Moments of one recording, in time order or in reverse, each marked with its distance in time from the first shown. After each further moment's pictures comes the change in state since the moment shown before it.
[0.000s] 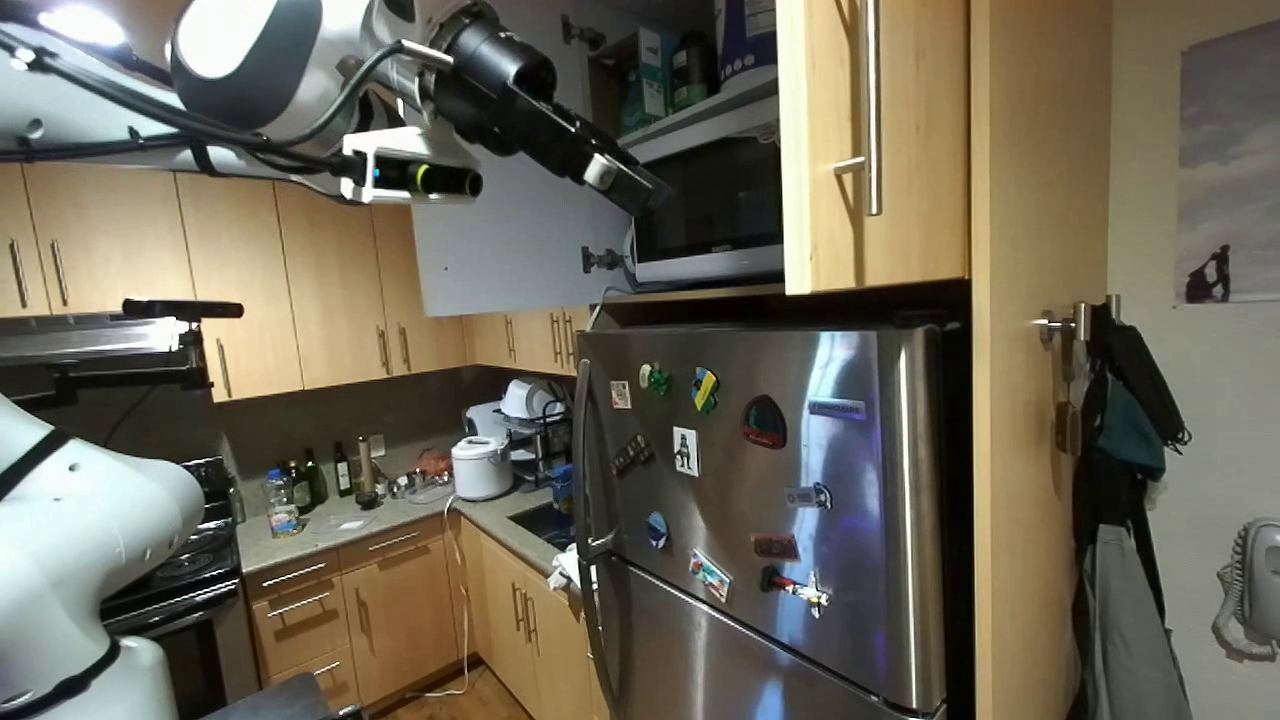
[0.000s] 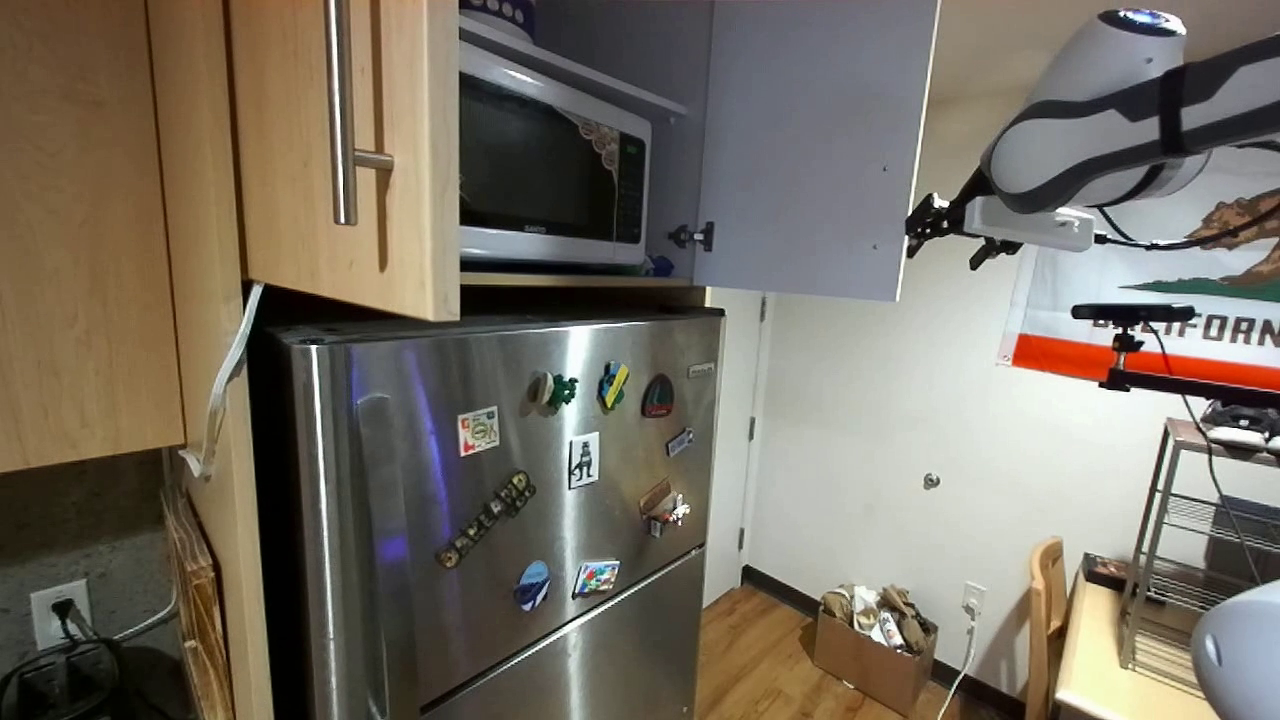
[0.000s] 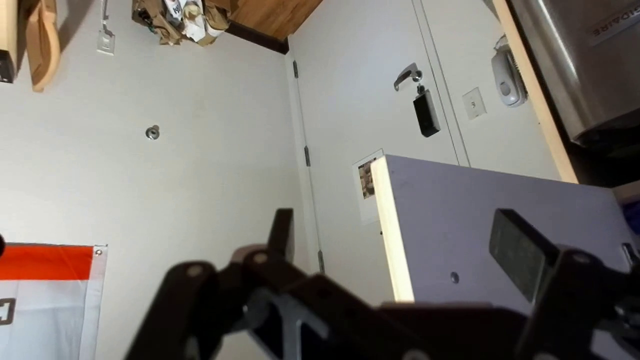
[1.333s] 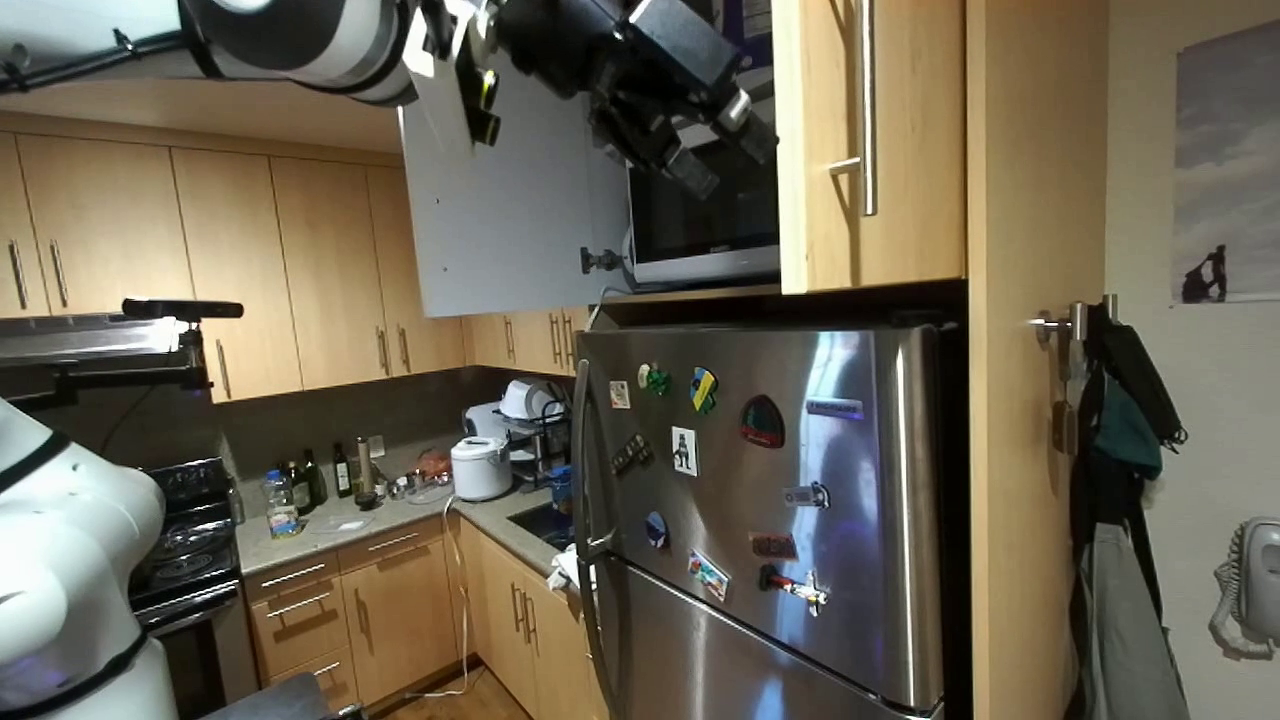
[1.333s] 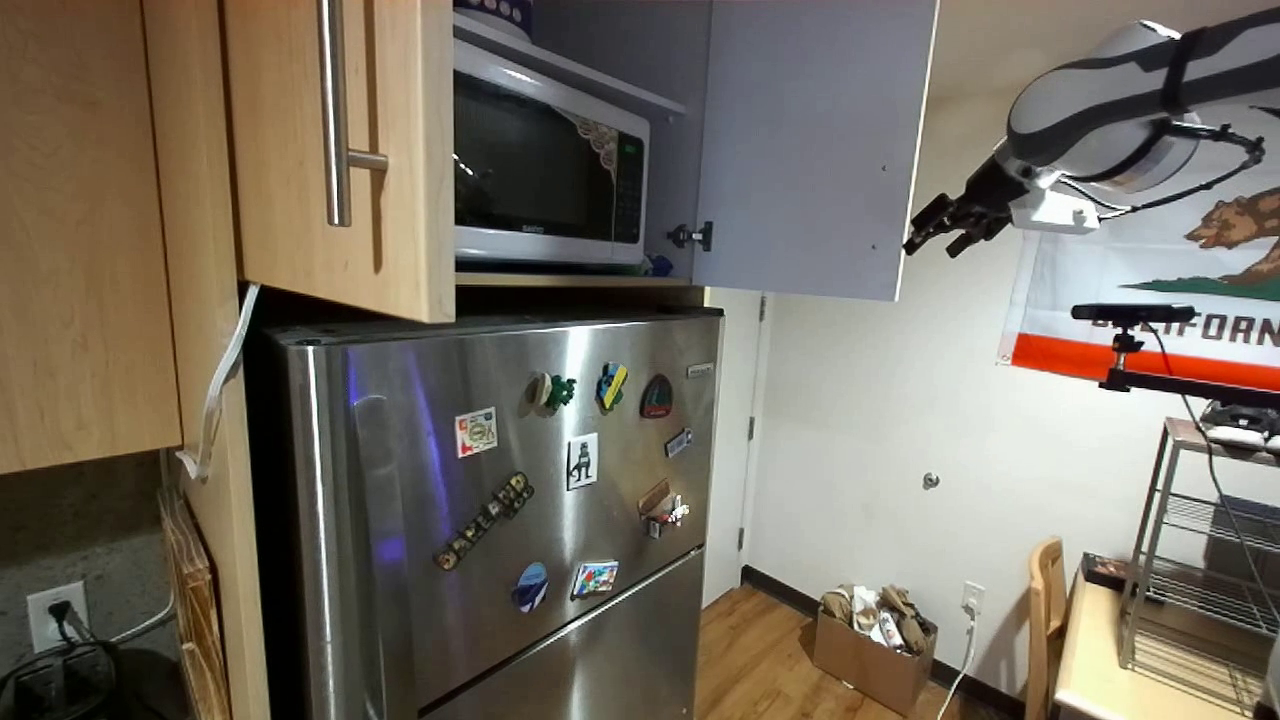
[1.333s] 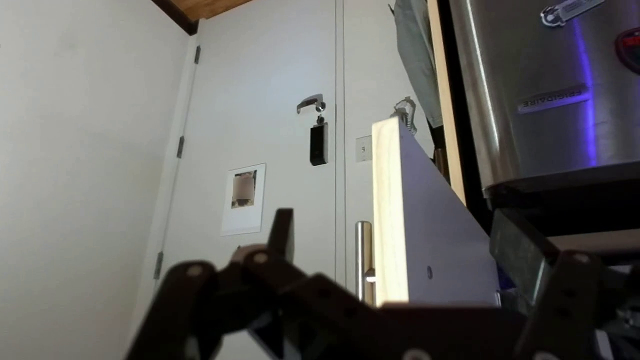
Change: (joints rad) arm 0.409 0.127 -0.402 0.241 0.194 -0.119 -0.685
